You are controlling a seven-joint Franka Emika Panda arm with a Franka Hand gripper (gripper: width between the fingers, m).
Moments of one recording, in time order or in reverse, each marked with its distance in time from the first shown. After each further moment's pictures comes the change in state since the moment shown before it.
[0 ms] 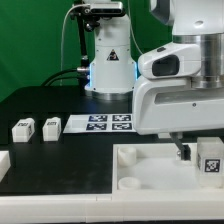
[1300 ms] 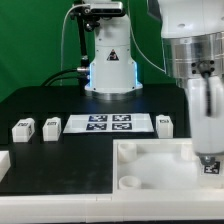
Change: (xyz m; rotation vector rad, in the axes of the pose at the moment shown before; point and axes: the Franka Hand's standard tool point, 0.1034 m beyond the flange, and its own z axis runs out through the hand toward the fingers) arm -0.004 0.003 -0.002 0.020 -0.067 1.842
